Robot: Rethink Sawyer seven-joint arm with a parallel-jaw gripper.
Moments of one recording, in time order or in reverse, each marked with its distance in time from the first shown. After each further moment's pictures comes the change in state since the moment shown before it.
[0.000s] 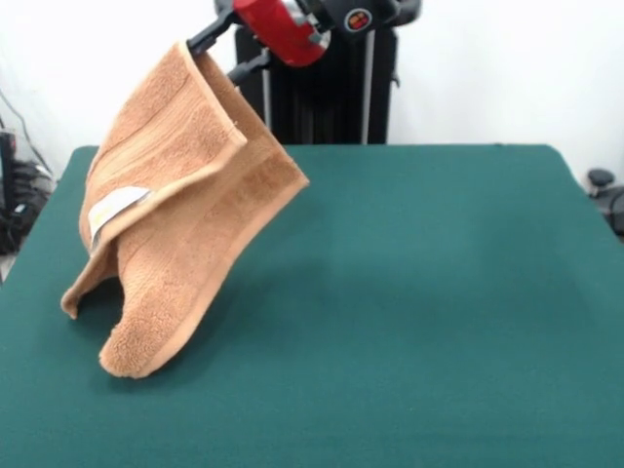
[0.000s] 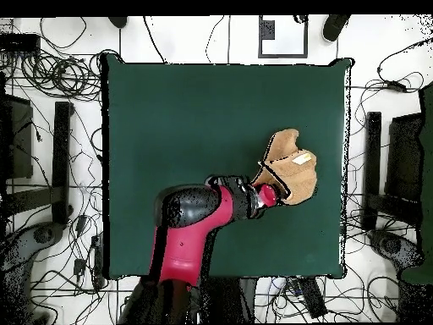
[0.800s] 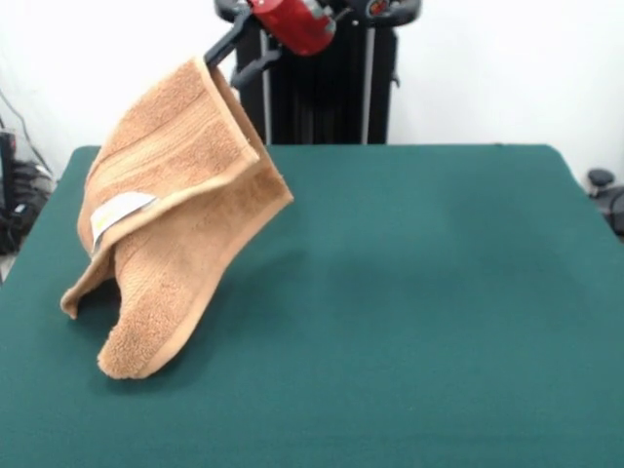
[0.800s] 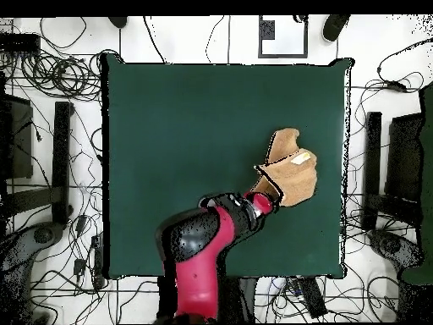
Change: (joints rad) arm -0.026 -0.085 -0.076 0.175 -0.350 0.213 0.000
